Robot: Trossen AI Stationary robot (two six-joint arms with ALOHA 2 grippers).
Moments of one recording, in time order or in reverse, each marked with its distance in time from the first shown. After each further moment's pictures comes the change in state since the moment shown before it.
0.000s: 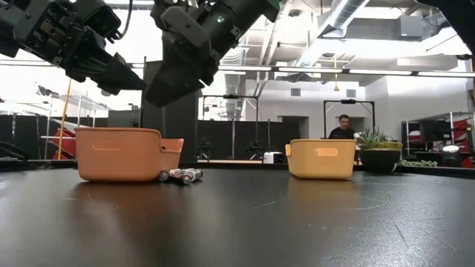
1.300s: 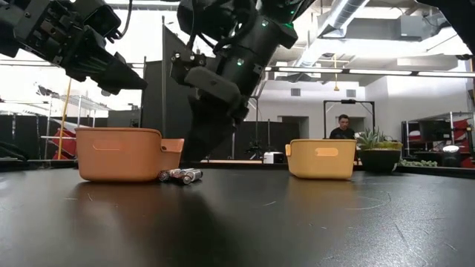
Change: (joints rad) left arm 0.000 0.000 0.000 0.004 0.000 -0.001; right arm 0.015 0.015 -0.162 -0.053 0.022 0.183
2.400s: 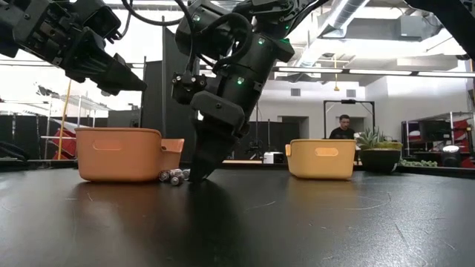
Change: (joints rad) left arm 0.000 0.000 0.000 -0.009 0.000 0.003; right arm -0.013 0.053 0.002 -0.031 -0.034 -0.034
